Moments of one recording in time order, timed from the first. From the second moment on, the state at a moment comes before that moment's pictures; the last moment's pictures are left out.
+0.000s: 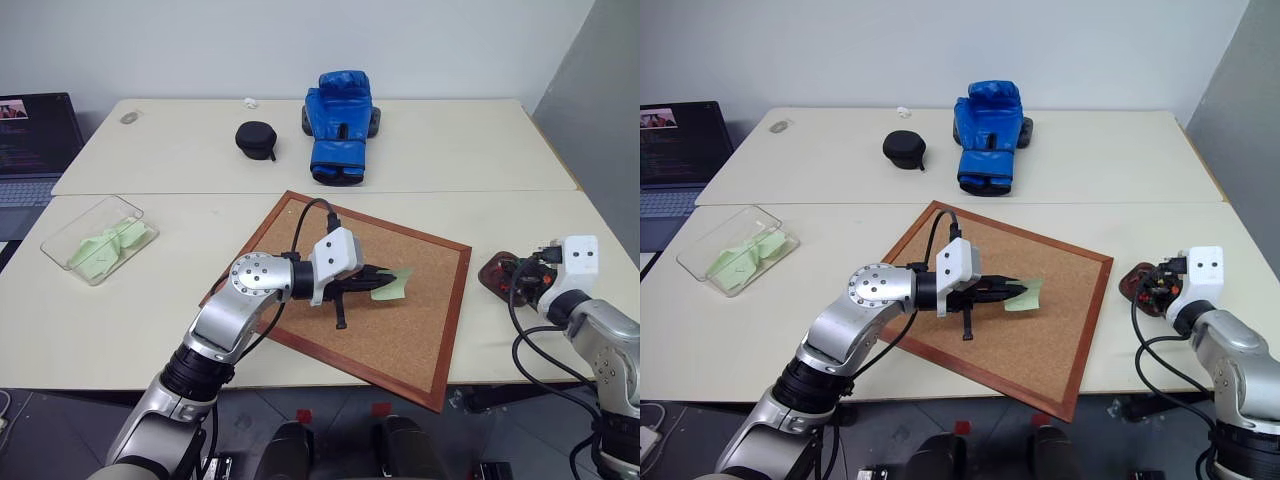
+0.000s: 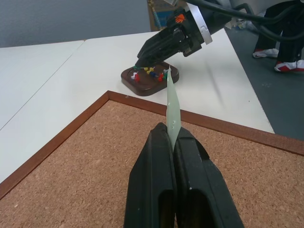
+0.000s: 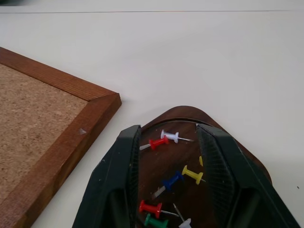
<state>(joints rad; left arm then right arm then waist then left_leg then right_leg) -0.52 0.42 -0.32 -0.18 -0.26 0.34 -0.97 -0.14 -0.51 -0.36 -0.26 0.37 0.77 0.31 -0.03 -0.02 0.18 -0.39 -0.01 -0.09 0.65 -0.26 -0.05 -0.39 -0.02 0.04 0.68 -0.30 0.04</state>
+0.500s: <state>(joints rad) -0.53 0.43 -0.21 -0.18 -0.29 0.44 -0.88 -0.13 -0.59 -0.26 -0.34 0.42 0.66 0.54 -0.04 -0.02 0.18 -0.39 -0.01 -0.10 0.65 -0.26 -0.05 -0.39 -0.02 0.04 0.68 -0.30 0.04</state>
